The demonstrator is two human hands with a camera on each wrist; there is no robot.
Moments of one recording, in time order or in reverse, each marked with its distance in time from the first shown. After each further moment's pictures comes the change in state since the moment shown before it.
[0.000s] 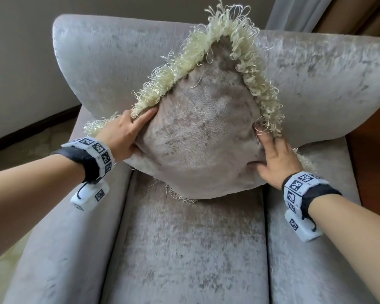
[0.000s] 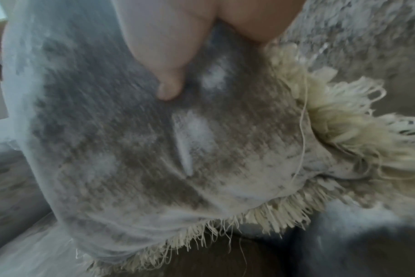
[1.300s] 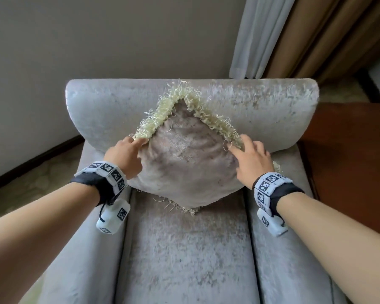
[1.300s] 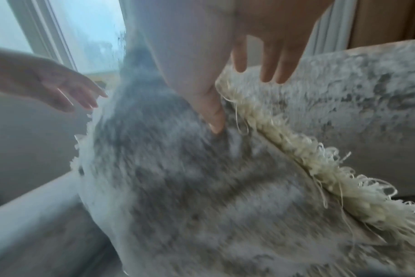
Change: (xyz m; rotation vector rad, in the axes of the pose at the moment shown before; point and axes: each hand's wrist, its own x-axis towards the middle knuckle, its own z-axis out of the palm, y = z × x) left_hand -0.005 0.067 -0.111 -0.003 -0.153 -0.345; right_hand -0.026 -0.056 -0.103 -0.264 -0.032 0.155
